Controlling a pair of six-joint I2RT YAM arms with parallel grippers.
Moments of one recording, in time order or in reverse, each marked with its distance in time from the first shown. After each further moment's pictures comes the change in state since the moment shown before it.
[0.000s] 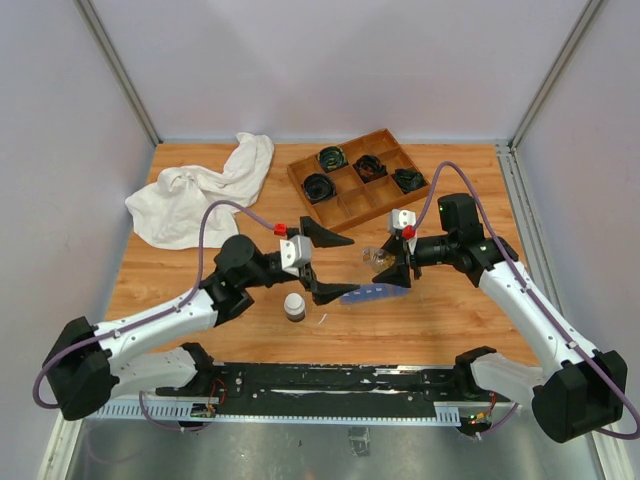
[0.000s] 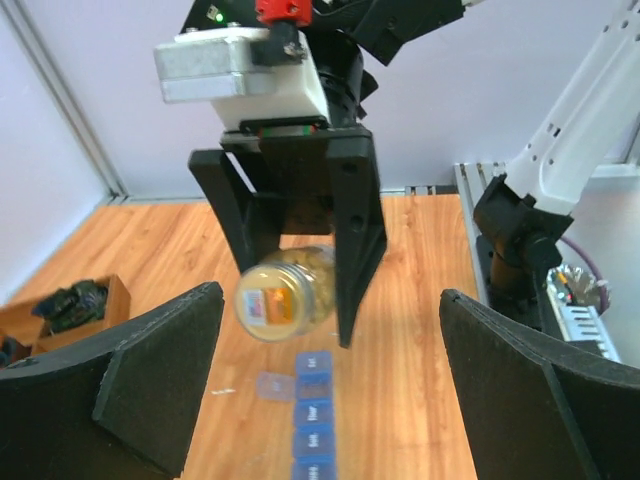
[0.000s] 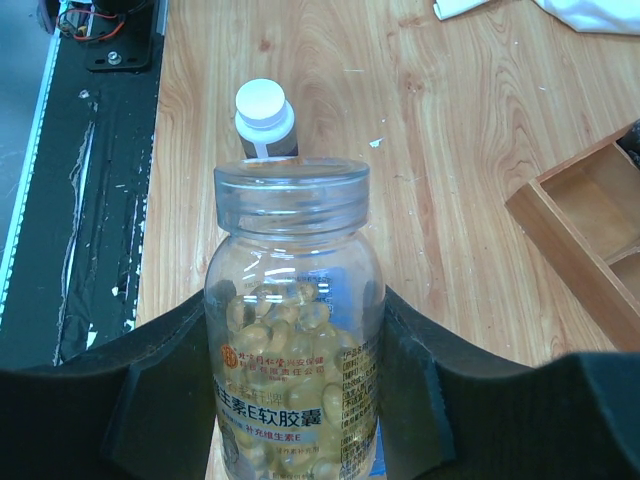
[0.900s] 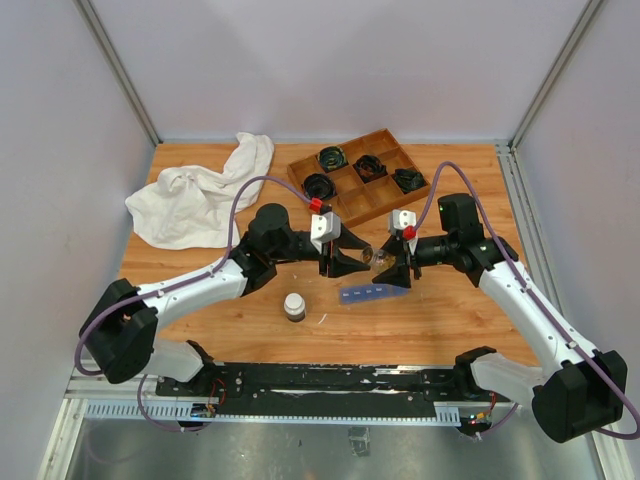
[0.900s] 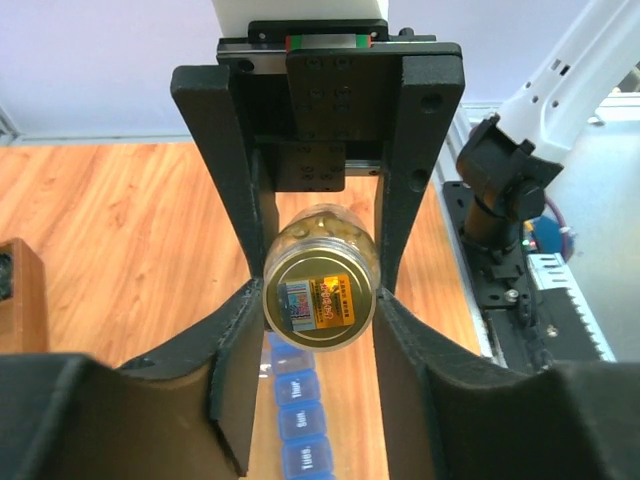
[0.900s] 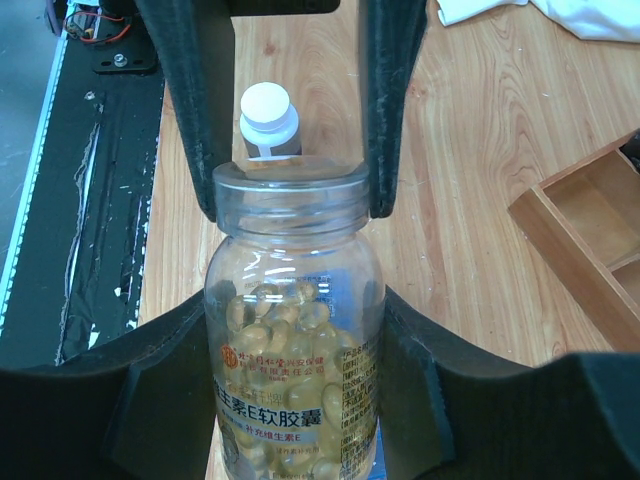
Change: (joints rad) left arm 0.120 0.327 0.236 -0.106 0.290 0.004; right arm 0.000 0.000 0.000 -0.002 -0.017 -0.008
